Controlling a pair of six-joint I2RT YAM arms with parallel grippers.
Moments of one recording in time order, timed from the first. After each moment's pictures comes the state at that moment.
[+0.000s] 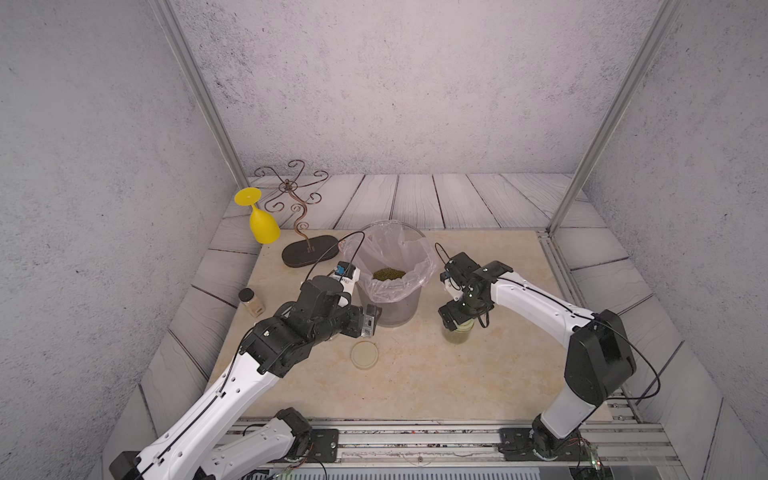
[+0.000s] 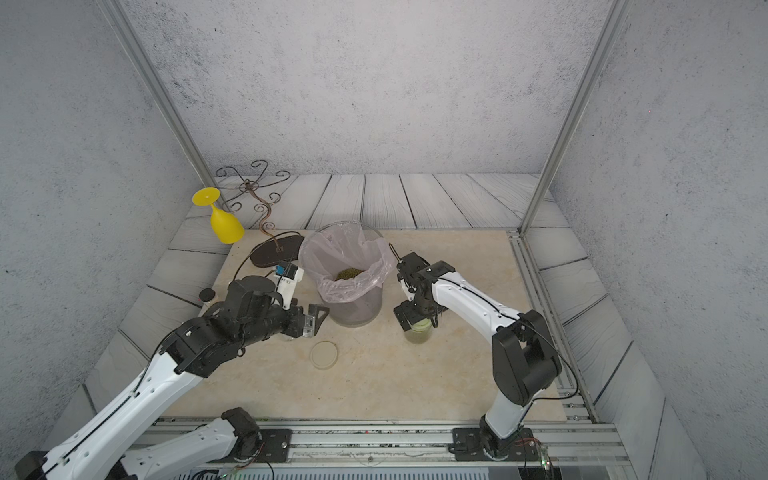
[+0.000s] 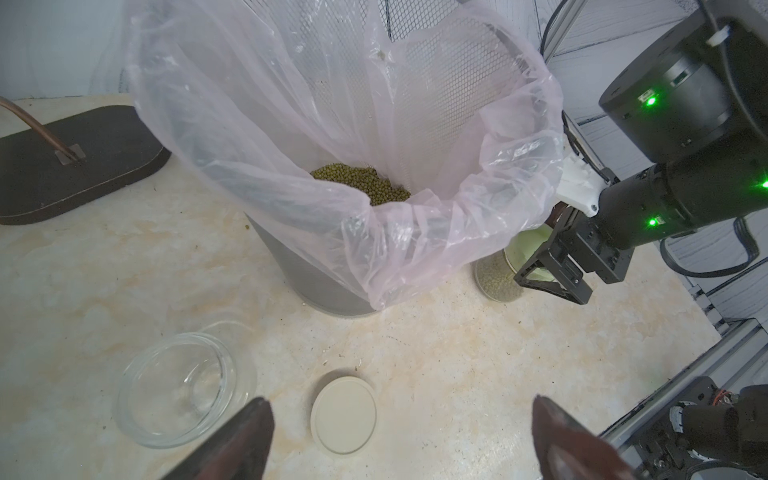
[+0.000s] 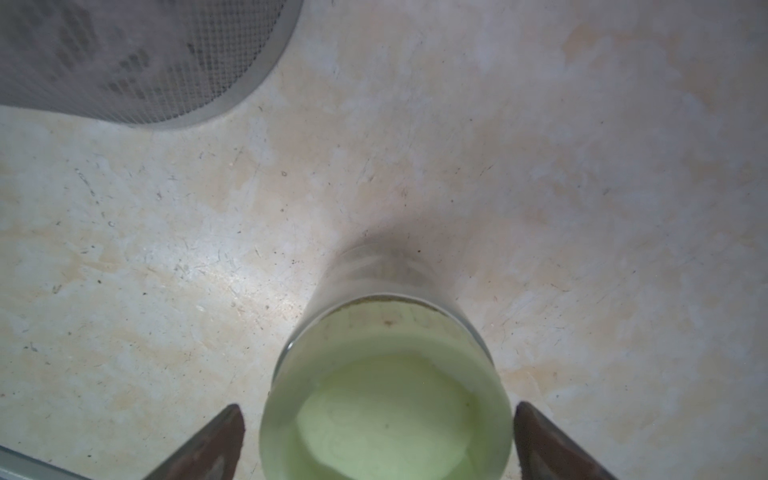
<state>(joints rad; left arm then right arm) -0.69 0.93 1.09 -0.81 -0.05 -0.32 0.58 1.68 1.35 -1.03 0.03 0.05</state>
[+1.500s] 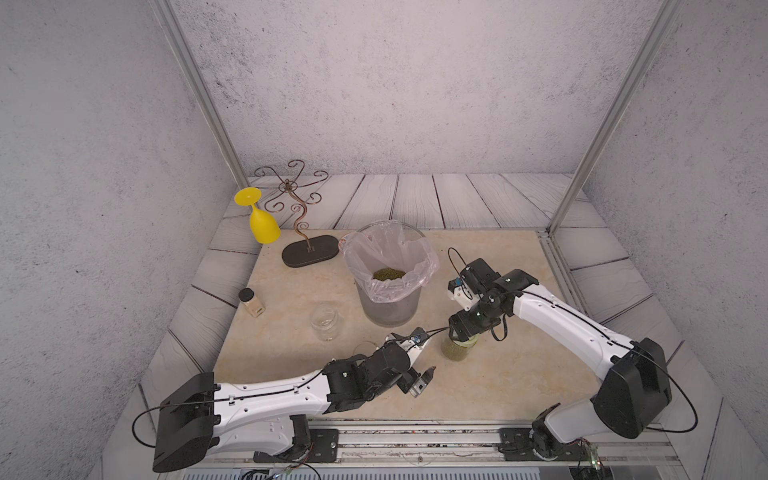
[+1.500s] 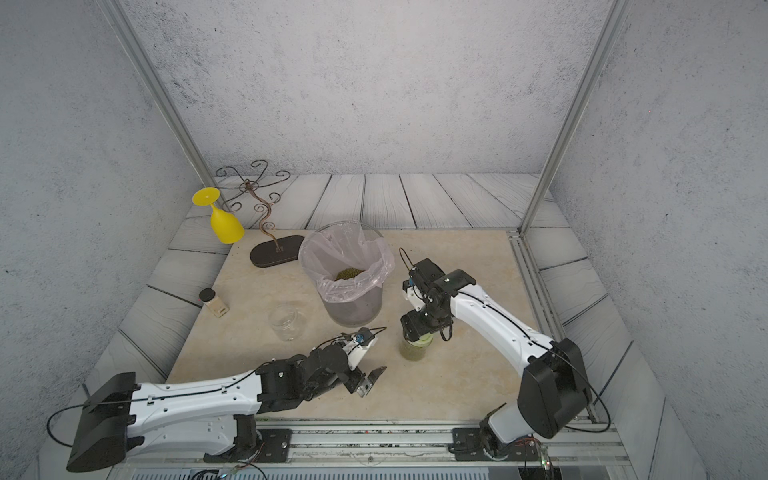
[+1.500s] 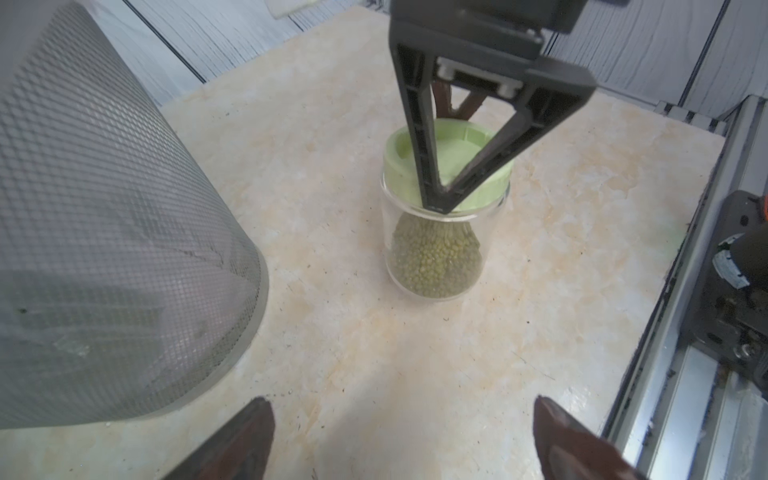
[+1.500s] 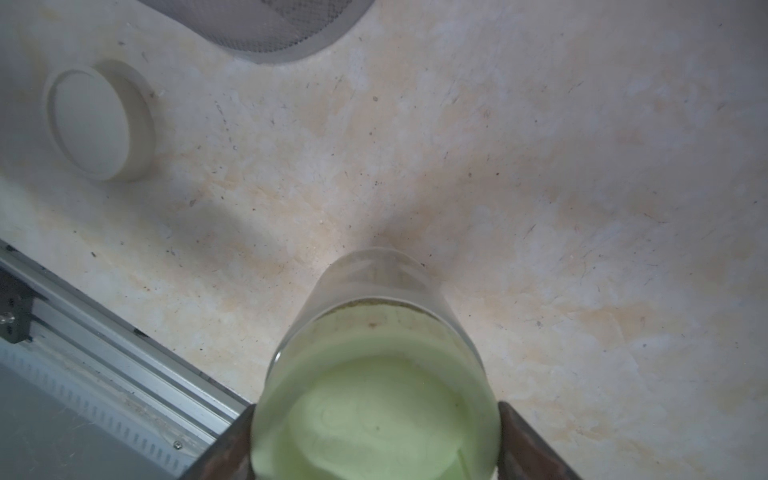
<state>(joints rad) -1.25 1.13 0.61 -0.03 -0.32 -0.17 0.57 1.46 1.24 -1.11 -0.19 0.08</state>
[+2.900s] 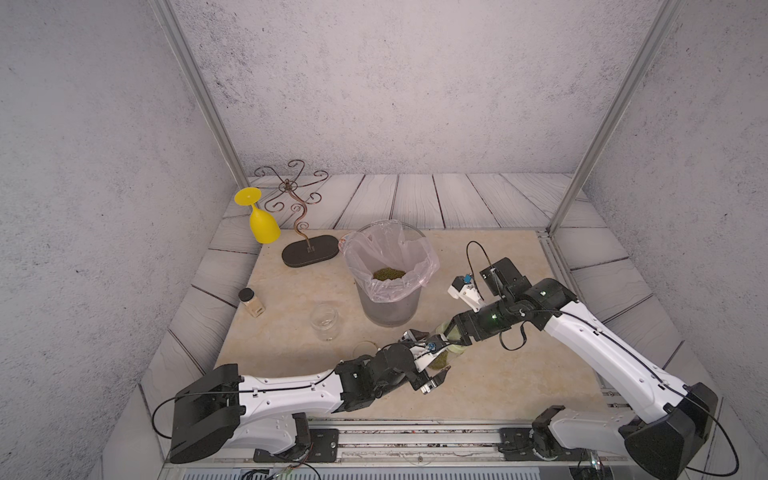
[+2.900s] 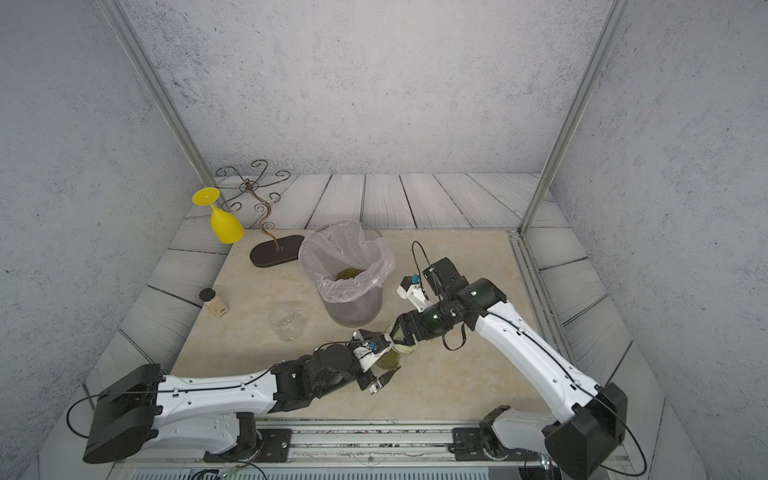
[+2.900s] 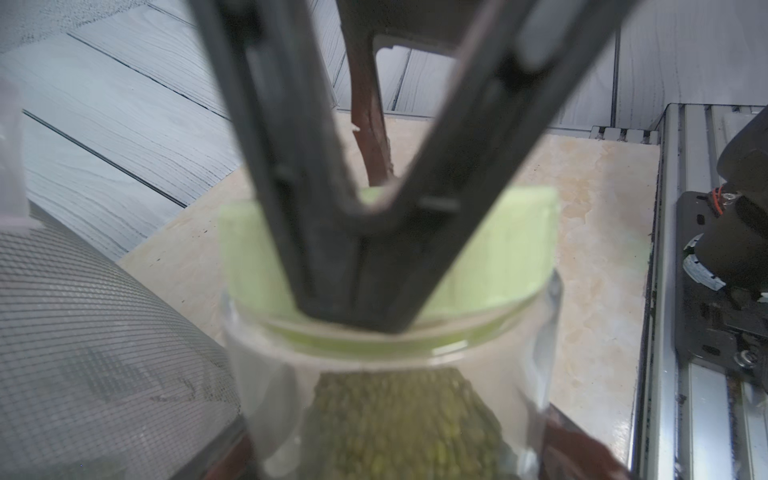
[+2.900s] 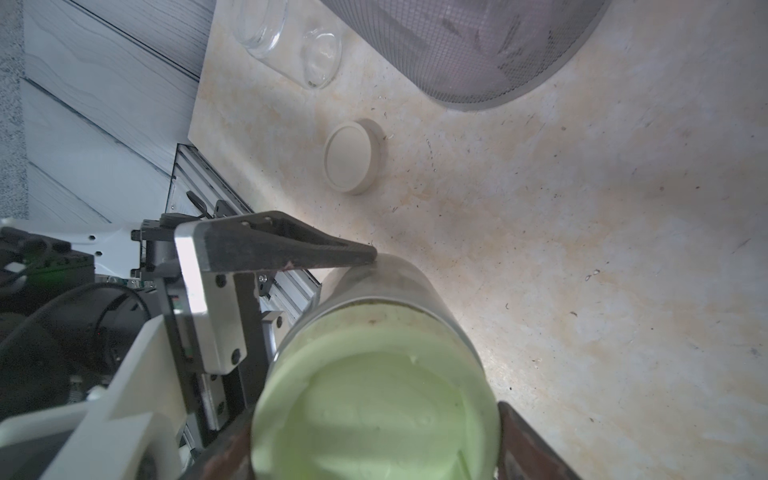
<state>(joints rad) -1.24 1.24 0.58 0.27 -0.23 0.08 0.58 1.24 1.22 -1.10 -0.56 0.21</state>
